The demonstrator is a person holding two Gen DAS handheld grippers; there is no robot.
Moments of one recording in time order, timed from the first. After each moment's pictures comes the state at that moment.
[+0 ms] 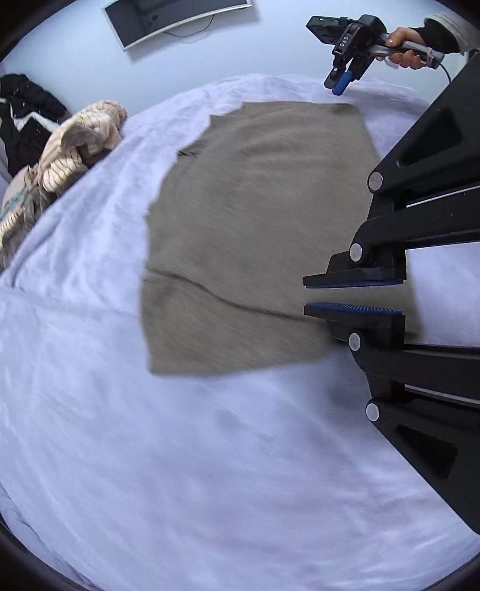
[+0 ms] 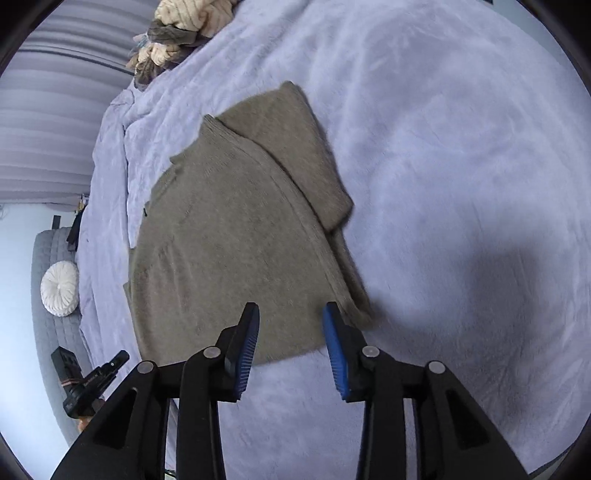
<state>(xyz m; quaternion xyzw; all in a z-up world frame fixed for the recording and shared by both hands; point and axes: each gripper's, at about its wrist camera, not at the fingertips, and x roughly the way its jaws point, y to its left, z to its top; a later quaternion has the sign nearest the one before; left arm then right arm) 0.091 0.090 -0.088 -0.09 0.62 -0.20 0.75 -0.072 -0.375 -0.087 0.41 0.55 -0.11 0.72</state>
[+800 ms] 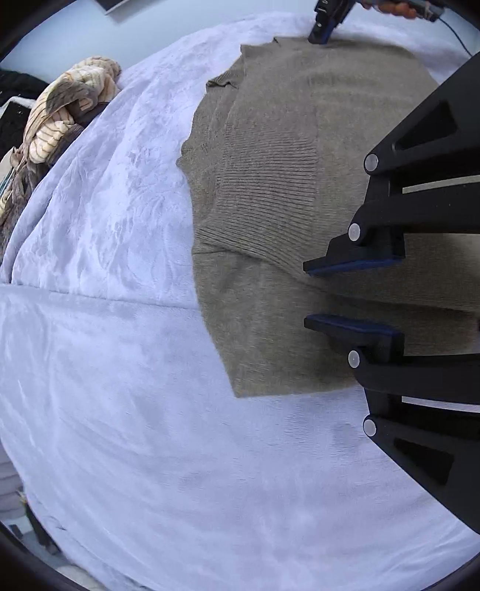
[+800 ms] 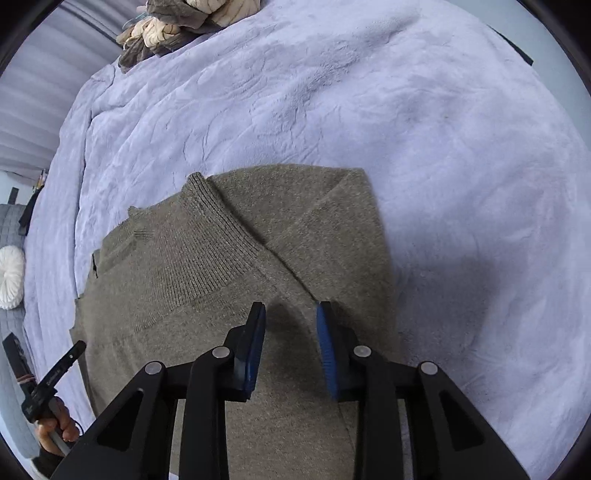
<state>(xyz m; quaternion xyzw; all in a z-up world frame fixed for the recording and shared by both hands) 0.164 0.045 -0.138 -0.02 0.62 -0.13 0.78 0.050 -0.394 -0.119 0.29 0.59 -0.16 0.74</state>
